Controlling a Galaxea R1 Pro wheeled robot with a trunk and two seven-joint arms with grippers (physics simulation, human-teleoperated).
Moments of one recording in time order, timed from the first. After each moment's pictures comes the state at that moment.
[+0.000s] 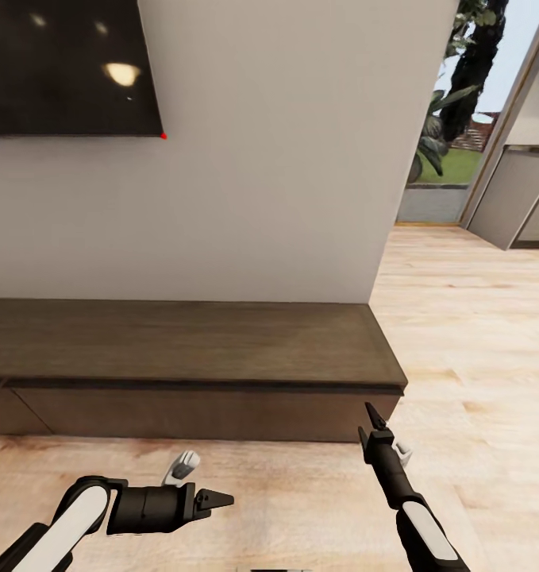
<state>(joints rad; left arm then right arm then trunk) -0.24 0.40 -0.40 -1.44 1.26 1.00 -0.16 -0.38 0.02 -0.19 -0.69 -1.36 0.18 0.64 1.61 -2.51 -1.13</state>
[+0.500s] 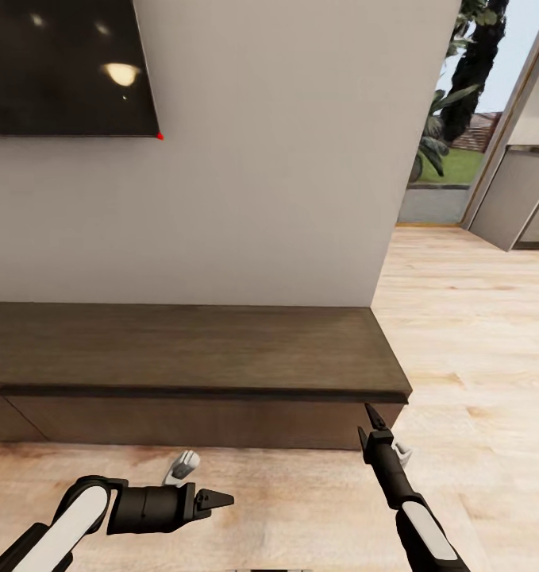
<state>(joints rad) -0.24 0.39 -0.40 -1.44 1.26 1.00 -0.16 -0.38 0.02 -0.19 -0.69 -1.35 0.18 0.64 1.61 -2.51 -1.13</state>
